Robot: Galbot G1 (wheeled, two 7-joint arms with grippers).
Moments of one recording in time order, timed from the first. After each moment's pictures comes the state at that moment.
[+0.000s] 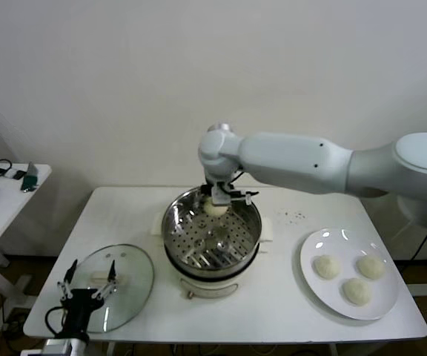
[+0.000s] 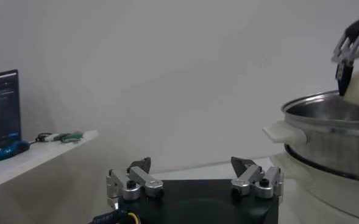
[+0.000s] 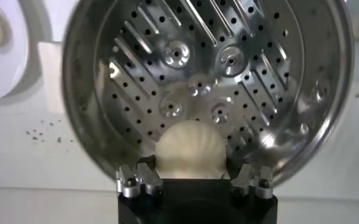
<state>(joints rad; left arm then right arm) 1.72 -1.44 -0.72 -2.05 -0.04 -0.08 -0.02 0.55 1.35 -1.33 1.27 -0.43 0.46 -1.07</state>
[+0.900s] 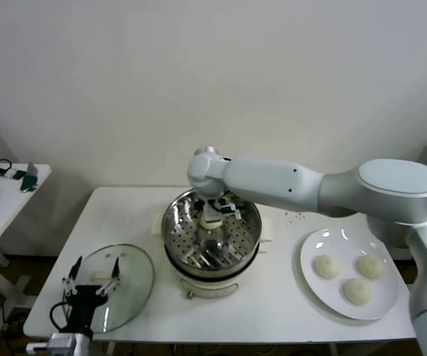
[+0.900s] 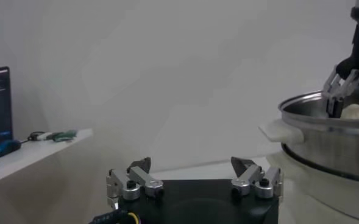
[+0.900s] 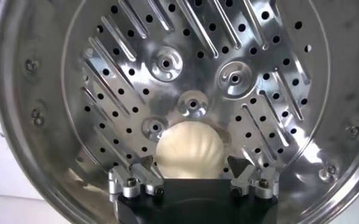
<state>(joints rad) 1.69 -1.43 -0.71 -2.04 -0.03 -0.06 -0.01 0.49 1.35 -1.28 1.24 -0.48 0.48 -1.10</state>
